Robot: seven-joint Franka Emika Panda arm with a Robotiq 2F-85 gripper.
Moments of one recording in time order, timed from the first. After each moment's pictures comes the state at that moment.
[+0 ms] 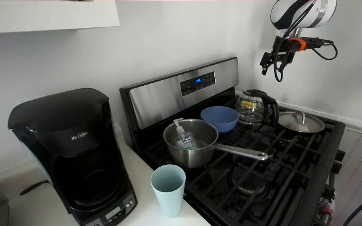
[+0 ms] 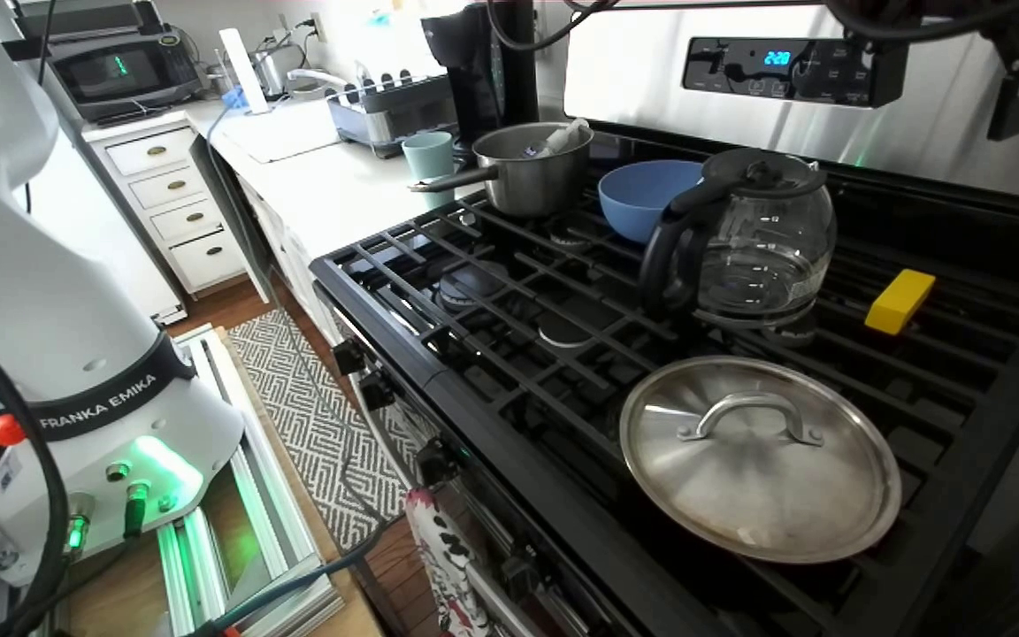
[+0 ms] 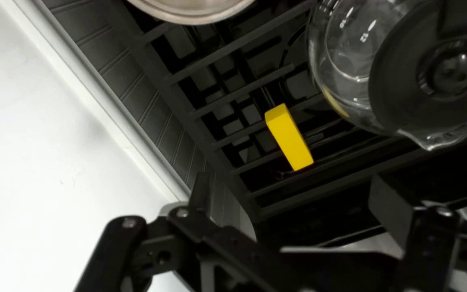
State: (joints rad) arm -0.34 0.27 -0.35 -1.81 0.14 2.31 -0.23
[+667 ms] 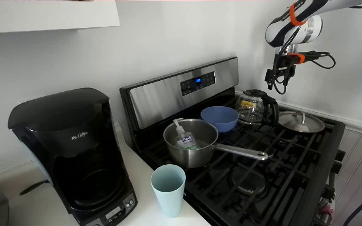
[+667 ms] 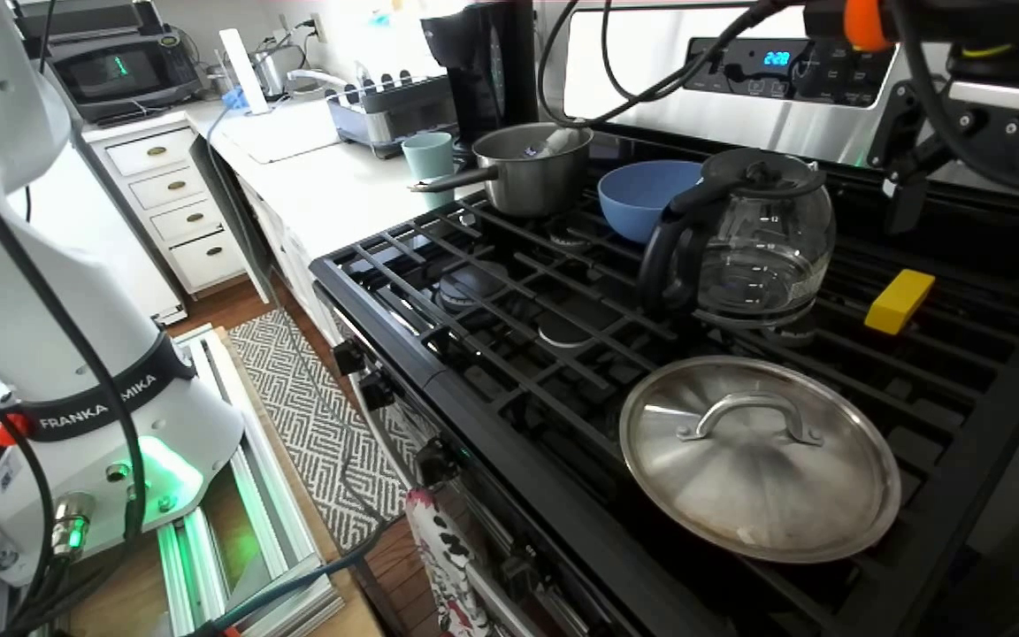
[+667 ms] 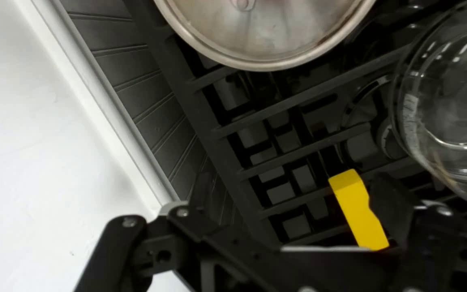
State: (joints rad) arm -0.44 0.51 -0.32 -1.61 0.09 2.16 -0.30
